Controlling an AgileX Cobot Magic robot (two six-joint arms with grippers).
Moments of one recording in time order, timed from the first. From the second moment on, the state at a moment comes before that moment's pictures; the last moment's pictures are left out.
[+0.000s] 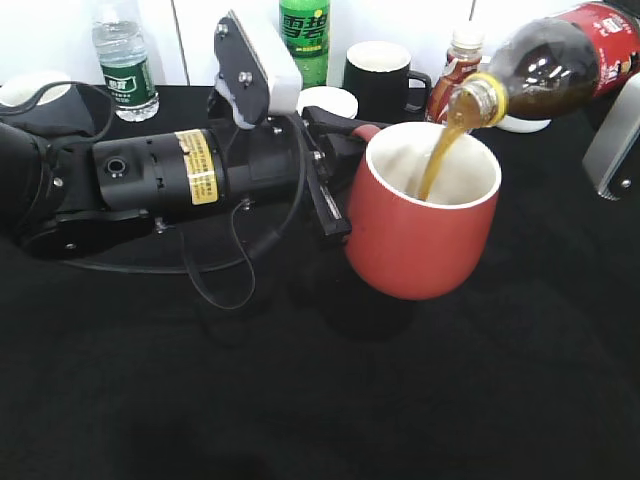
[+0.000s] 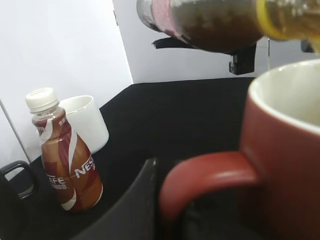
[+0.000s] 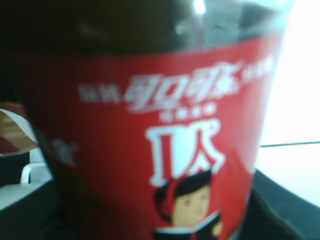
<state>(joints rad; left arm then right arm) -0.64 1.80 -0.88 0.75 -0.88 -0.30 0.03 1.40 -0.54 -0.64 -1.00 -1.06</state>
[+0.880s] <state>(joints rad) -0.64 1.80 -0.88 0.77 -0.87 -0.30 0.03 1.40 -0.54 -0.62 -1.01 -1.16</state>
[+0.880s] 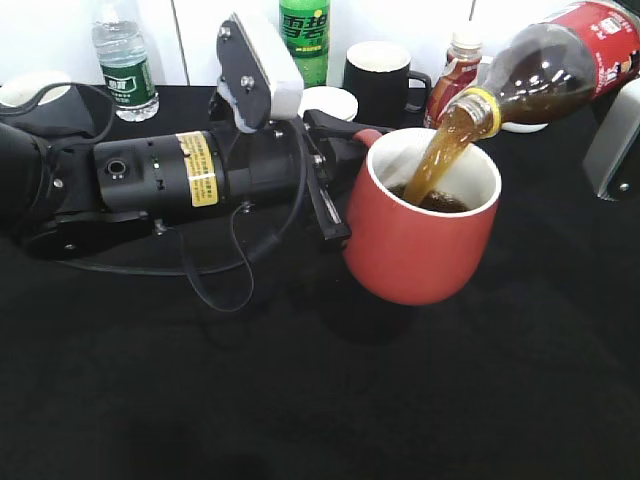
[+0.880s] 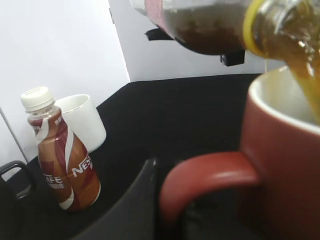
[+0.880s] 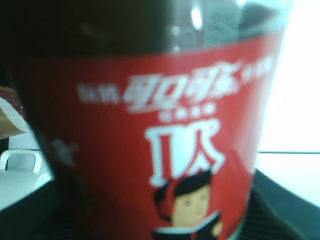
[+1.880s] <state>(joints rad) -0.16 1.55 -0.69 0.58 -0.82 -0.26 0.03 1.40 -0.54 -0.66 -0.94 0.42</state>
